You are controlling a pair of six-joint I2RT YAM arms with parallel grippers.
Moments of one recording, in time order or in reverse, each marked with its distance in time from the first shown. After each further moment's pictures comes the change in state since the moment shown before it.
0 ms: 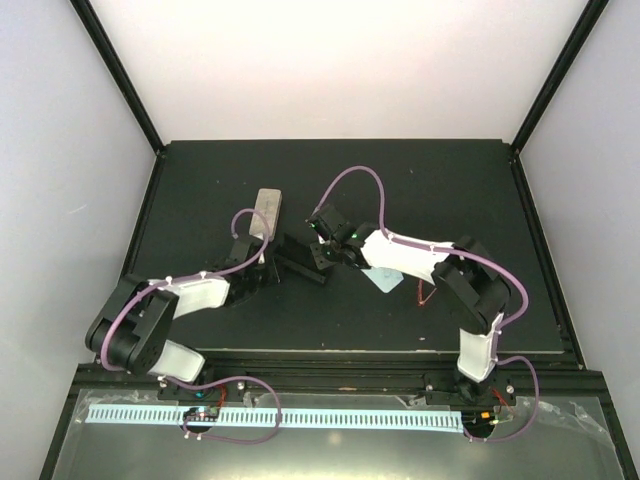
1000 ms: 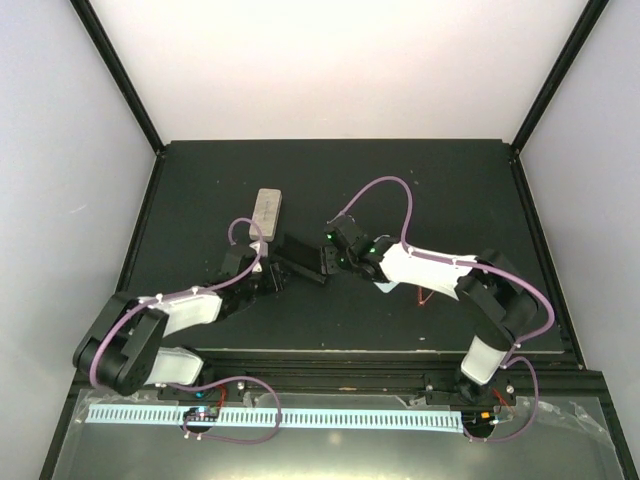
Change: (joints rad) left arm -0.001 -0.064 -0.109 0.154 0.146 -0.033; right arm 0.000 -0.129 -0.203 0.095 0.083 0.230
